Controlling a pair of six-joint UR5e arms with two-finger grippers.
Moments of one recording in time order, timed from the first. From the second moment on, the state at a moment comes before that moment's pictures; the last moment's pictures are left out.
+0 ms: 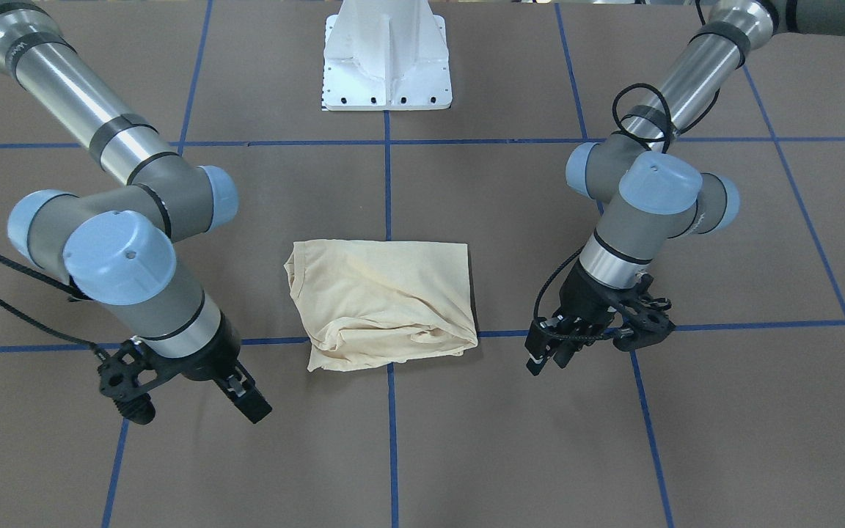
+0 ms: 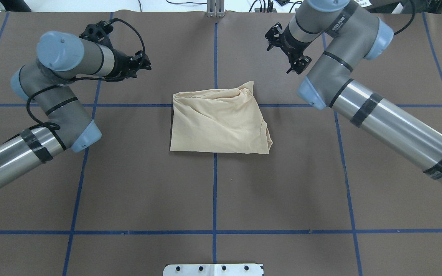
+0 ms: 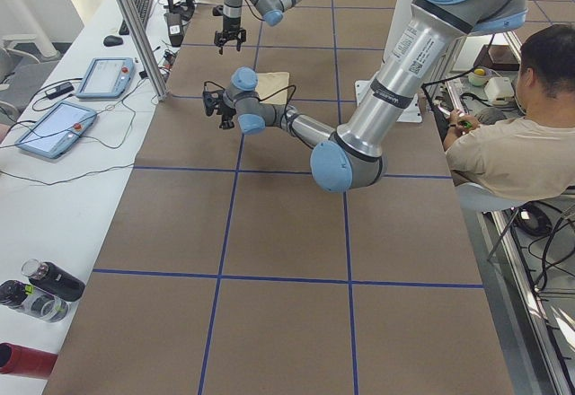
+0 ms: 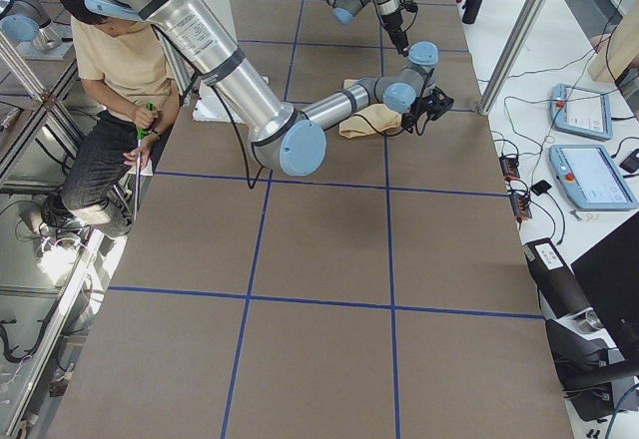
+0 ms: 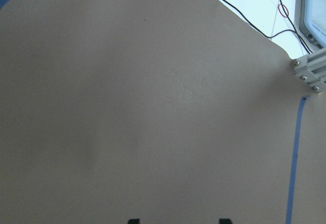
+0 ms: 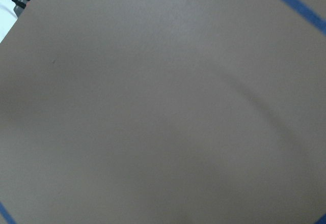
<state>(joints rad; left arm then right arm) -0.83 -2.14 -1.32 -2.40 -1.86 -1.41 0.93 -0.83 1.21 -1.16 2.10 1.74</state>
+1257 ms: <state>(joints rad) -1.43 -1.62 -1.48 -2.30 -2.37 -0.26 1.45 -1.45 1.36 -1.21 2.40 0.29</state>
